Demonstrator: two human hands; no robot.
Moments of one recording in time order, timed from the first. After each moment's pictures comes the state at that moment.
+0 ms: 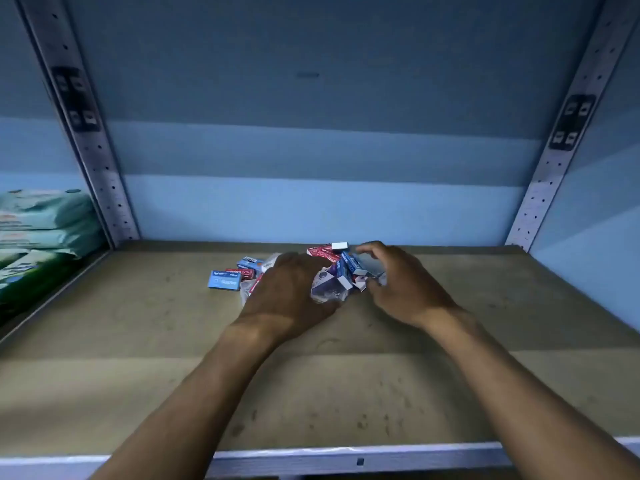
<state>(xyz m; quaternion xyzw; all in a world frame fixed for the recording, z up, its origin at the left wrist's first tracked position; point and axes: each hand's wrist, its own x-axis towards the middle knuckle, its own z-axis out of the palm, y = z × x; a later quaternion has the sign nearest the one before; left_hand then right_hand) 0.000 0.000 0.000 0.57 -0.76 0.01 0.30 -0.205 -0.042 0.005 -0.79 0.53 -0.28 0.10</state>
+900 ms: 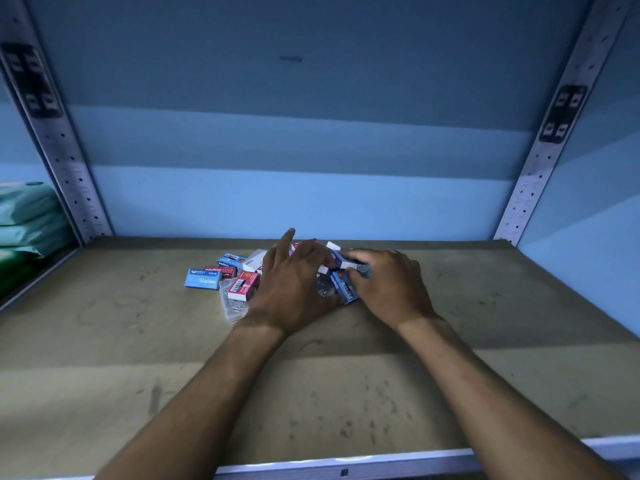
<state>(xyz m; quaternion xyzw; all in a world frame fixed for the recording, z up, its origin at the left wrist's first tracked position) -0.018 -0.037 -0.020 0.55 -0.78 0.06 0.29 -0.196 -0.041 -0.001 -0.75 0.57 -0.33 0.02</state>
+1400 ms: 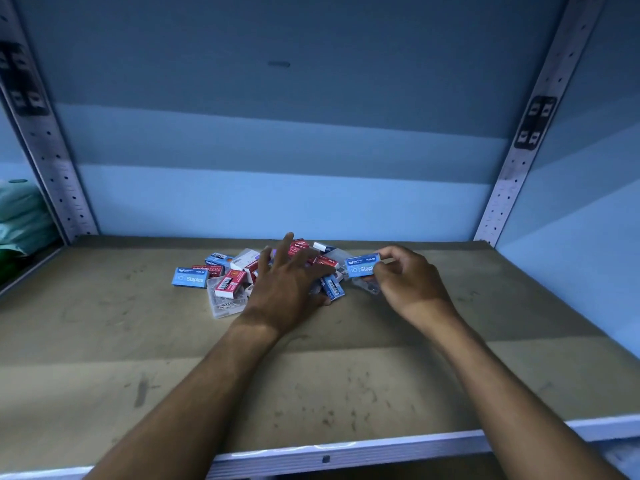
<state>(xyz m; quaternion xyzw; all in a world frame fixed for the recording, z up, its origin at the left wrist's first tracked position) -0.030 -0.029 -0.021 0.57 -0.80 0.09 0.18 -0.235 -0.013 0.021 -0.64 0.63 -0.38 0.22</state>
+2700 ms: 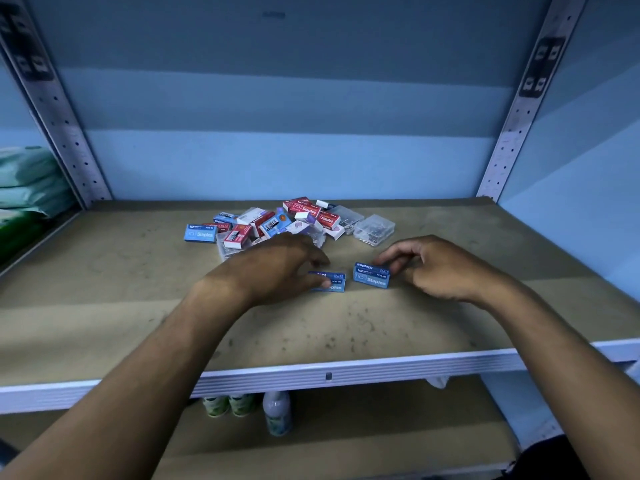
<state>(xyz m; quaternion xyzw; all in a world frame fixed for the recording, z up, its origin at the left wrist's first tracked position) -0.019 0.046 0.014 0.50 -0.86 -0.05 0.10 -0.280 0.029 0.014 -0.75 0.58 -0.18 0.27</state>
